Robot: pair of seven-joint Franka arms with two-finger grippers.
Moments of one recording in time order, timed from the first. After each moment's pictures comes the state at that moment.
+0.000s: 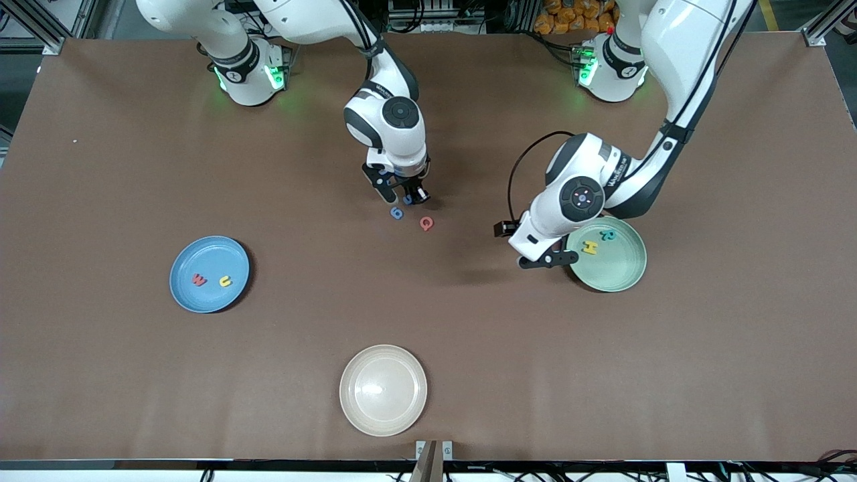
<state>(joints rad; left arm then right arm) -0.15 0.50 -0.43 -1.86 0.01 2.20 -0.70 0.92 0.54 -0.03 -2.02 -0.08 2.58 1.87</state>
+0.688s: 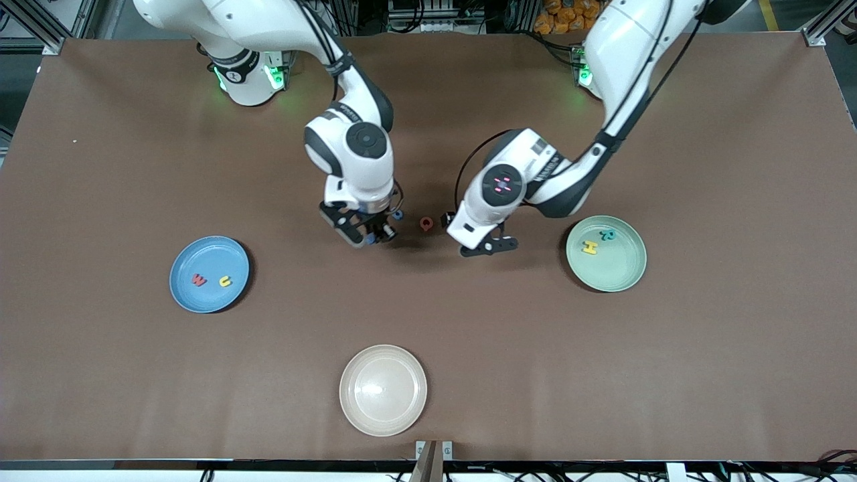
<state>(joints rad) -0.39 0.64 -0.40 -1.71 0.11 2.20 -0.97 0.71 0.47 -0.07 -1.85 -0.18 2.32 1.53</state>
